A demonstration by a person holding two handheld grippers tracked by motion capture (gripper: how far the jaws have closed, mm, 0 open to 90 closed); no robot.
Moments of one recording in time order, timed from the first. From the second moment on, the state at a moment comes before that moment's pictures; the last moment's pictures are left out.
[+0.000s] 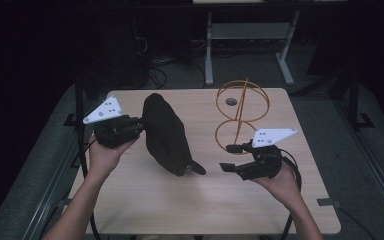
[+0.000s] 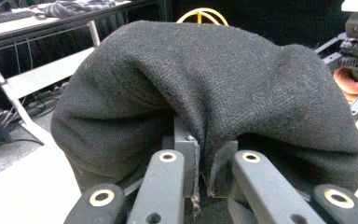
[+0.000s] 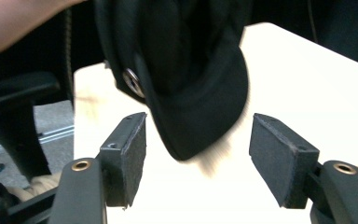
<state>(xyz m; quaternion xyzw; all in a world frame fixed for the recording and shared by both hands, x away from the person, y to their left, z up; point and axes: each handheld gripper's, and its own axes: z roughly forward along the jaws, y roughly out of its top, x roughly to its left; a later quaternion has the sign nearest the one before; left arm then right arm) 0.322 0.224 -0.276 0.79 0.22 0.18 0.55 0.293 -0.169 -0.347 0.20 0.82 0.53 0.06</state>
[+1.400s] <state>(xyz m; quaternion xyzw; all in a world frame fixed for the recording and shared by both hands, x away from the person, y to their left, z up) 0.380 0.191 -0.241 0.79 0.23 0.14 0.55 0.286 -0.253 -0.418 0.33 0.81 0.47 0.10</state>
